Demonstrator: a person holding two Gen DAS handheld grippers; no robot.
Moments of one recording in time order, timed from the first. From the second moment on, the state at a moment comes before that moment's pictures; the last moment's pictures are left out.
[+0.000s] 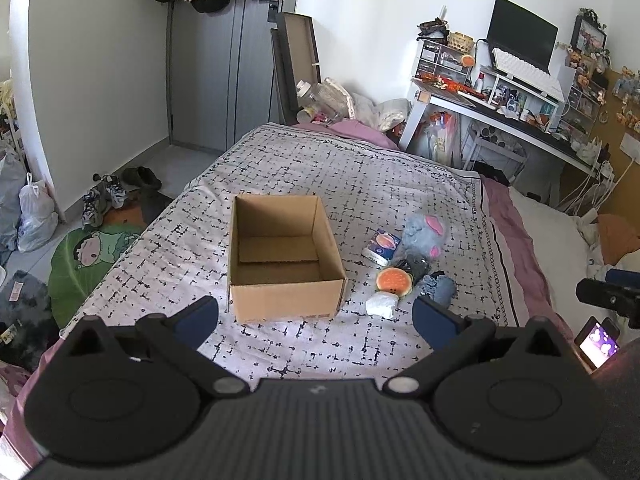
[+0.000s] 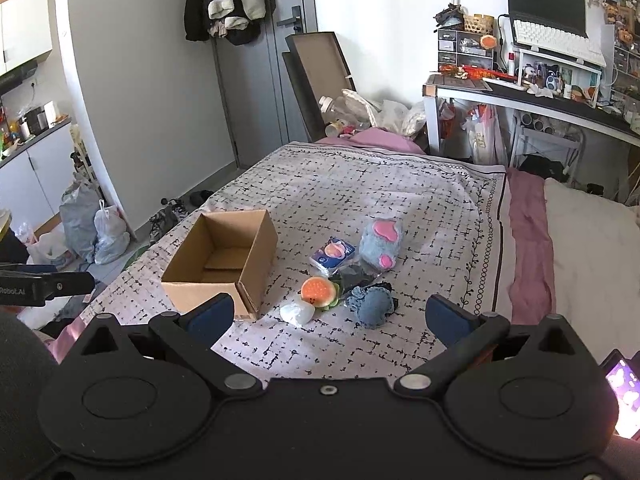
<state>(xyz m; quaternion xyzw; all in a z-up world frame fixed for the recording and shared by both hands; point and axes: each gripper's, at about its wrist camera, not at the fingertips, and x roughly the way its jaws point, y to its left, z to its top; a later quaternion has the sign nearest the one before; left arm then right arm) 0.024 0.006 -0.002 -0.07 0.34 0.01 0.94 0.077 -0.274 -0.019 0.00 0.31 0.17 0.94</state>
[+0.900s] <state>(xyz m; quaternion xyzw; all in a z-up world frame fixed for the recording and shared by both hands) 0.090 0.030 -0.020 -0.06 0.35 -0.05 0.93 0.135 -0.257 -0.051 0.04 0.35 0.16 0.92</state>
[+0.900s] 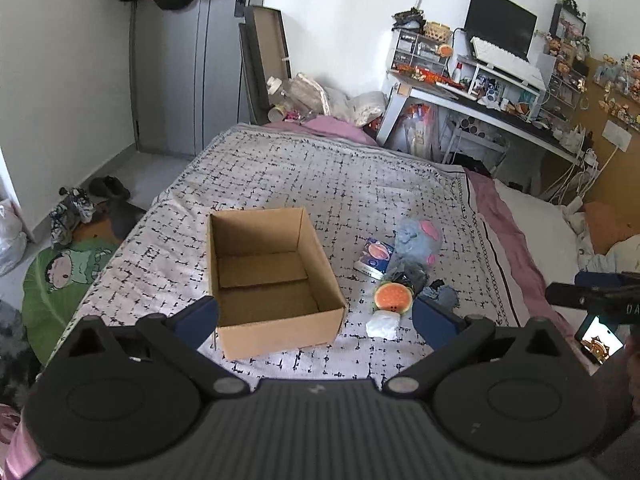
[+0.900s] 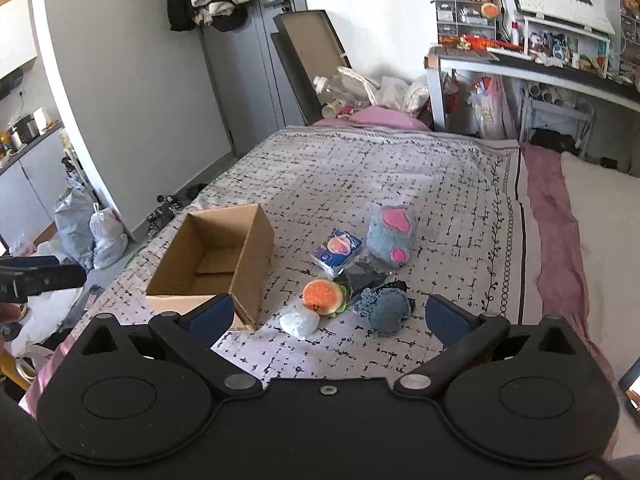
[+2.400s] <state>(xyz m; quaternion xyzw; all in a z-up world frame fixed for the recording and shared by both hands) 0.218 -0.068 -0.145 0.05 0.43 -0.23 0.87 0.246 -0.280 -0.163 0.12 0.45 0.09 0.88</state>
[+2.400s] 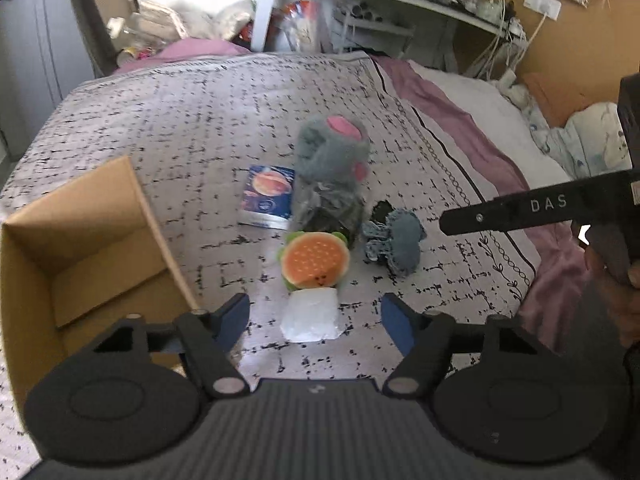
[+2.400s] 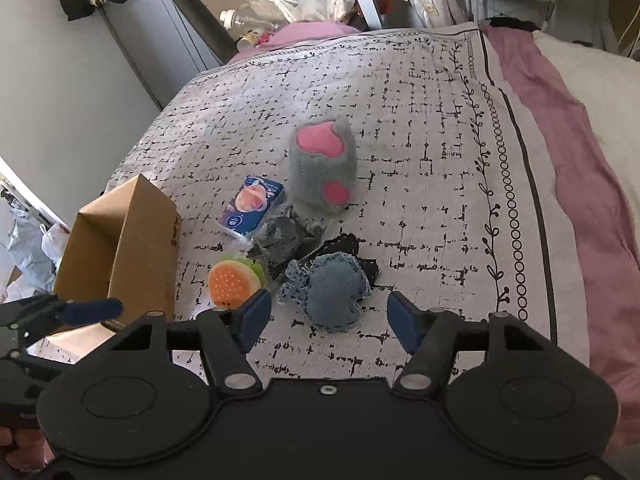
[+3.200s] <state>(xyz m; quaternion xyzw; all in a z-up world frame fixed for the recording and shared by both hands) 0.261 -0.126 -0.210 0.19 0.52 -0.18 0.82 0.283 -0.271 -0.214 0.15 0.50 0.13 0.84</state>
